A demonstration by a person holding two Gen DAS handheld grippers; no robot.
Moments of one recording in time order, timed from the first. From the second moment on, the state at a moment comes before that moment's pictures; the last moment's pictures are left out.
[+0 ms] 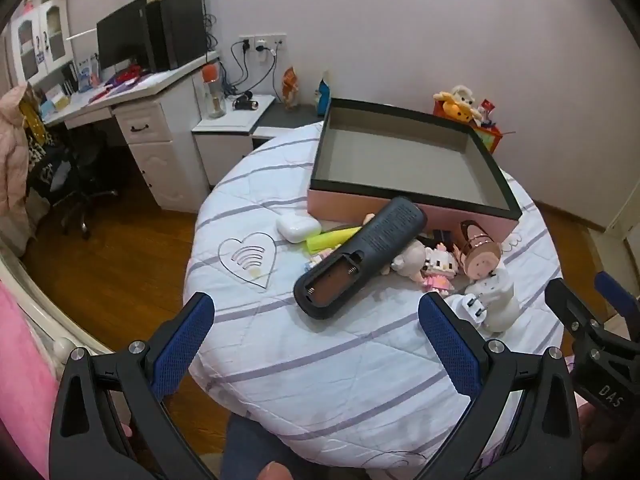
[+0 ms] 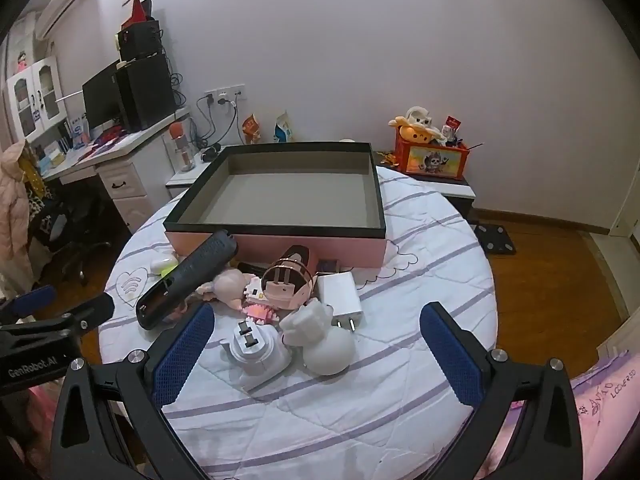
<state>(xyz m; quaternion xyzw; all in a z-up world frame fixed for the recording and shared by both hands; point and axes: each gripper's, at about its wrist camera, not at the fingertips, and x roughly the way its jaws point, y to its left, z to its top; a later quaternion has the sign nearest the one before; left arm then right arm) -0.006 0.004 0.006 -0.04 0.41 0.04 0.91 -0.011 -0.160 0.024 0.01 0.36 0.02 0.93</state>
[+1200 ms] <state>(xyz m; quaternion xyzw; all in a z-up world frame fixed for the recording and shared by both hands) -0.018 0.019 0.029 -0.01 0.39 0.01 0.92 -0.037 -0.125 0.043 -0.01 0.35 -0.01 0.94</state>
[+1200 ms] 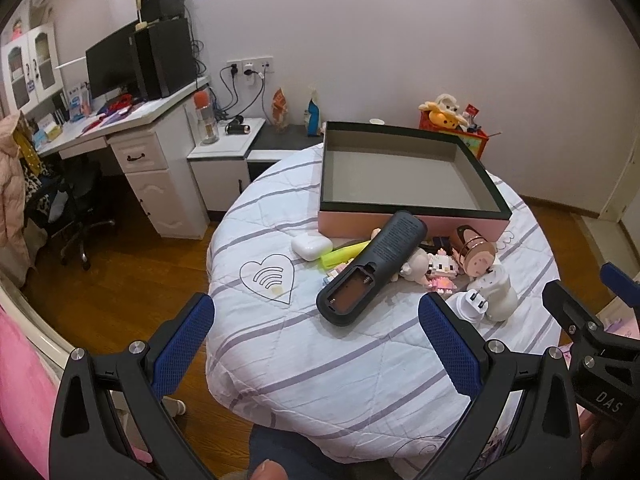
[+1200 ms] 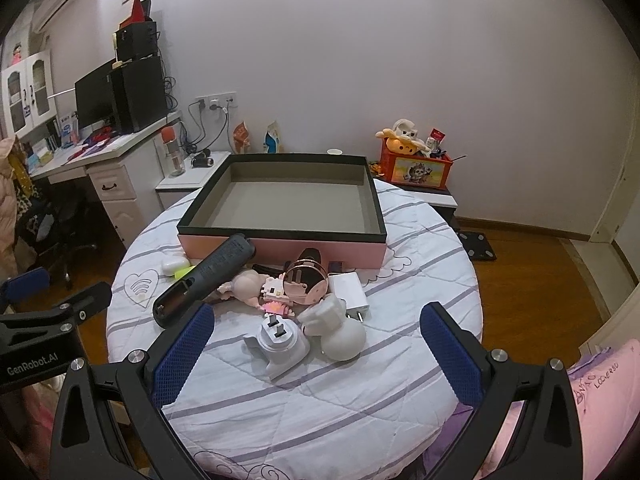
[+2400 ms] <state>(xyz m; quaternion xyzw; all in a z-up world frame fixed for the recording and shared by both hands) -0.016 0.031 -0.013 -0.02 0.43 0.02 0.90 -0.036 -0.137 0.002 0.00 0.40 0.01 0.92</state>
